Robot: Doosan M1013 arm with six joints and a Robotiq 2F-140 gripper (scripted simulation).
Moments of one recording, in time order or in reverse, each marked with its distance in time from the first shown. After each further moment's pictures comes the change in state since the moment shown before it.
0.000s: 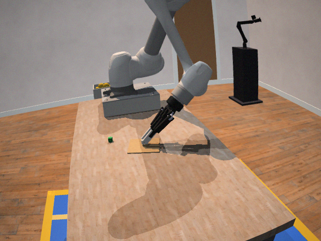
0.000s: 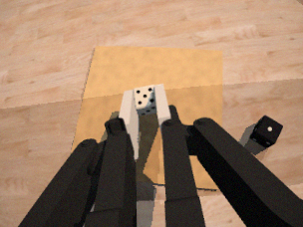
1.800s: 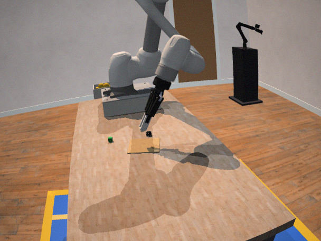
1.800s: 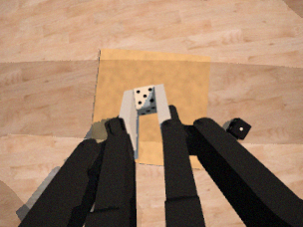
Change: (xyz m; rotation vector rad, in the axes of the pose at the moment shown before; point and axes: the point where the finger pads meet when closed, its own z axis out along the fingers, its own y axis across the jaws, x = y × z) arm 0.053 0.002 -0.042 -0.006 -0.304 -0.001
